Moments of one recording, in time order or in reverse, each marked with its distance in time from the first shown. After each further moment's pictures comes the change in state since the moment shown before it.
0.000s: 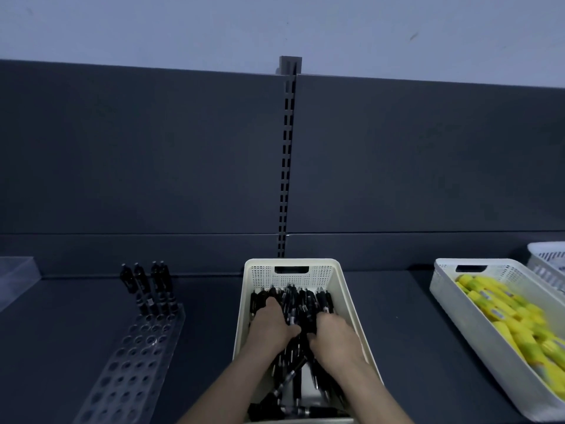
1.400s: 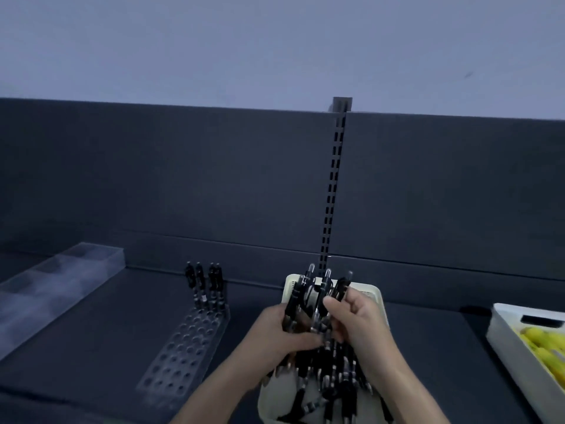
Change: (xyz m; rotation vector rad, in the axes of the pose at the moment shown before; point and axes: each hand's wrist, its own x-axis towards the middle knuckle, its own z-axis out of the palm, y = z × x) left_hand -0.100 0.003 -0.075 -0.745 -0.017 0.255; right_hand -0.024 -0.033 -0.052 1.219 -0.079 -0.318
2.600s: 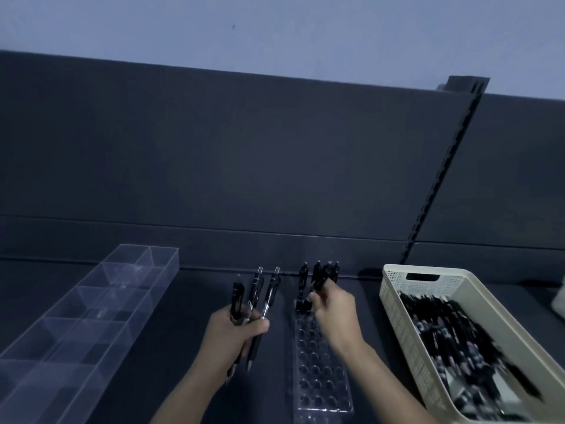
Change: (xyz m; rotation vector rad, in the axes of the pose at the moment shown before) left_hand -0.008 -0.086 -0.281 -0.093 0.266 -0.145; right_hand 0.066 0.053 0.251 -0.777 0.251 0.000
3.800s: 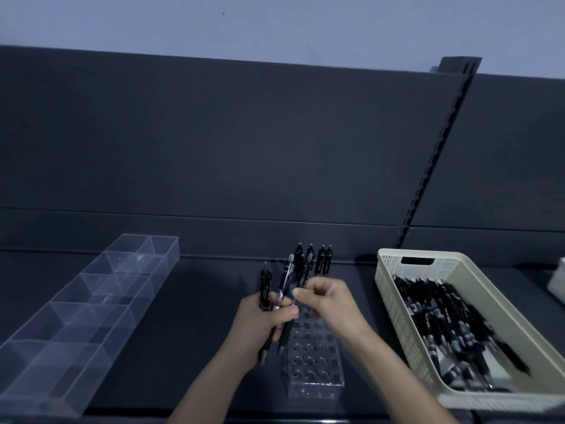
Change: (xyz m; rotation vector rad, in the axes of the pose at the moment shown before) left_hand -0.012 -0.002 0.041 -0.094 -0.146 -0.003; right_hand -0.025 -0.005 -0.022 0.560 -0.272 0.037
